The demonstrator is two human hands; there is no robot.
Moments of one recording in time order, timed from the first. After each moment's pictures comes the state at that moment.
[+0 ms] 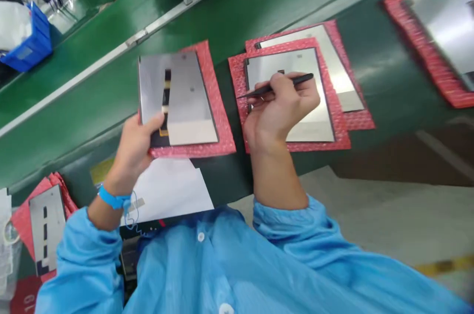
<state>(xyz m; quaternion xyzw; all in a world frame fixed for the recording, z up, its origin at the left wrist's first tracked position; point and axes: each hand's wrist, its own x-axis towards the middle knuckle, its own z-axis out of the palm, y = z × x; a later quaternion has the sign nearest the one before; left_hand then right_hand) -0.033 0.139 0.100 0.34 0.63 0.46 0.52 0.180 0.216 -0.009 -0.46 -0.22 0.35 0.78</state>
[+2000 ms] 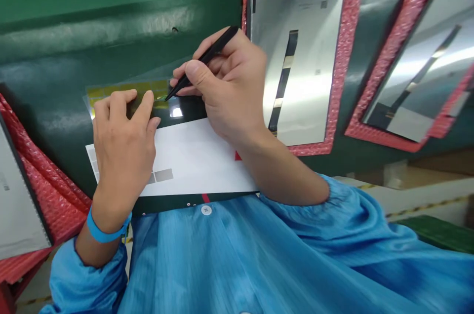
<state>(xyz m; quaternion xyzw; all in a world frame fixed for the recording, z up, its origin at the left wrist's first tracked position) -0.154 -0.012 0.014 0.63 0.75 0.16 0.11 -0.004 0.110 -0.013 -0.39 -0.56 0.61 0.41</state>
